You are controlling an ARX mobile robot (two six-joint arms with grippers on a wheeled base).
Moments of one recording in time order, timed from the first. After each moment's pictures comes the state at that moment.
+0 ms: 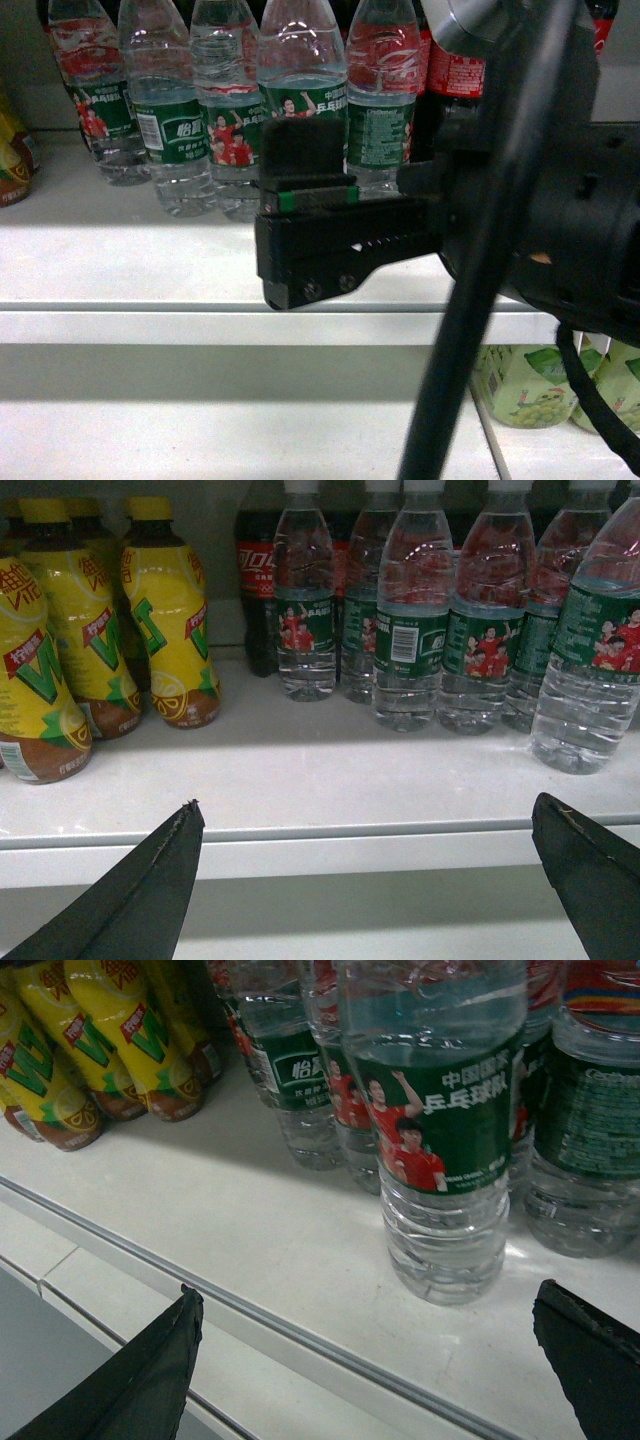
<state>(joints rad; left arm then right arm) 0.00 0.01 0.01 0.00 0.00 0.00 0.59 1.59 0.65 0.72 -0.07 0.21</state>
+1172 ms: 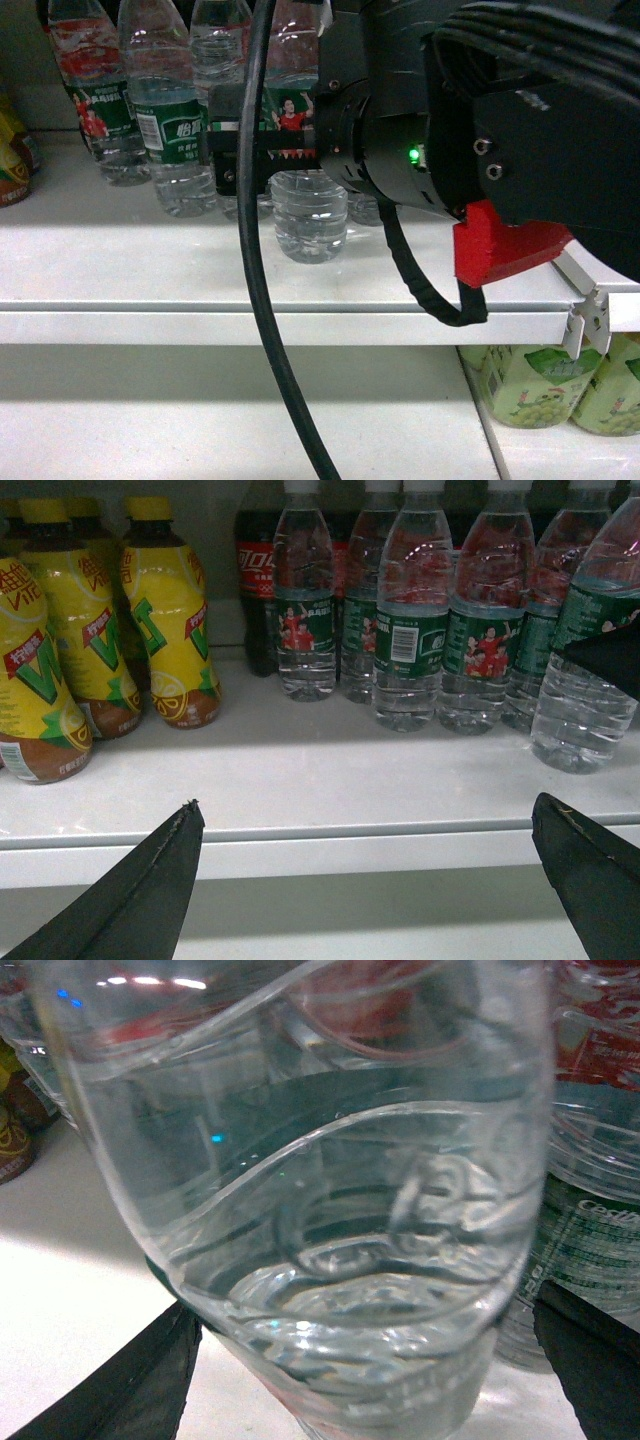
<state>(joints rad) 0.00 0.01 0.01 0.00 0.00 0.00 0.62 1.91 1.08 0.53 0.20 0.21</state>
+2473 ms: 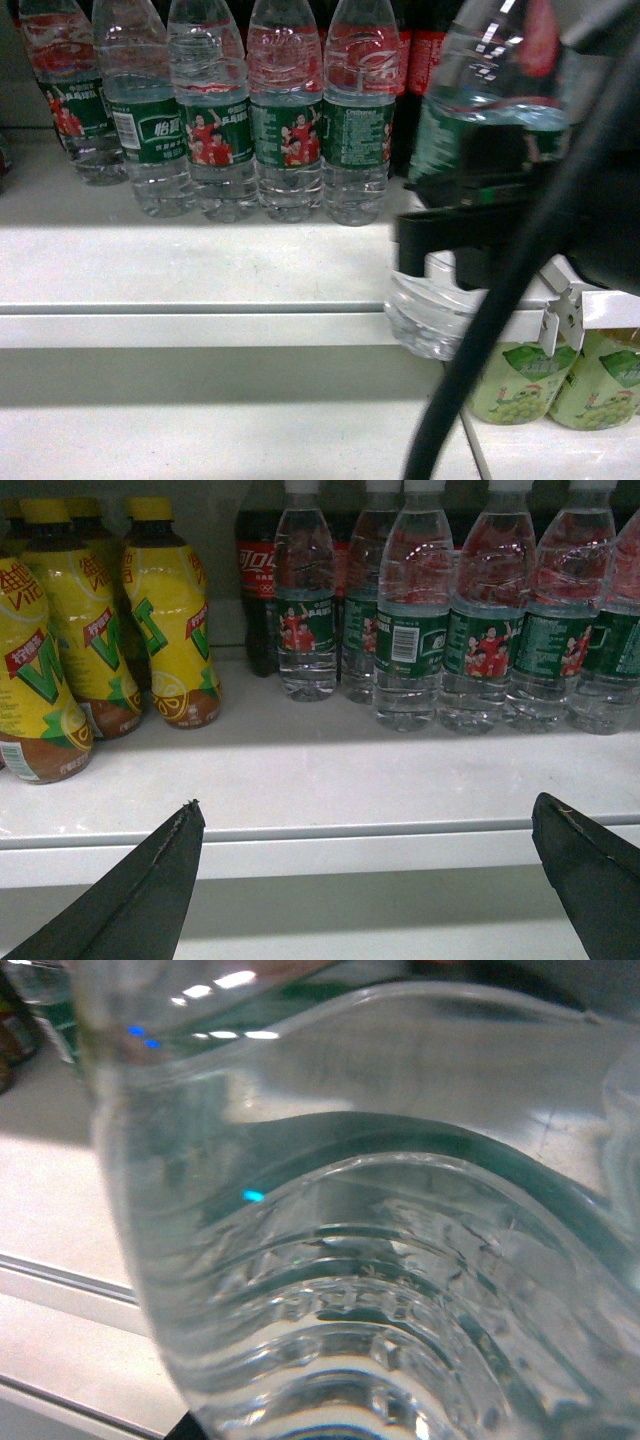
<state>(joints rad) 0.00 0.01 0.01 0.00 0.00 0.00 0.48 1.40 0.56 0.55 0.10 0.14</state>
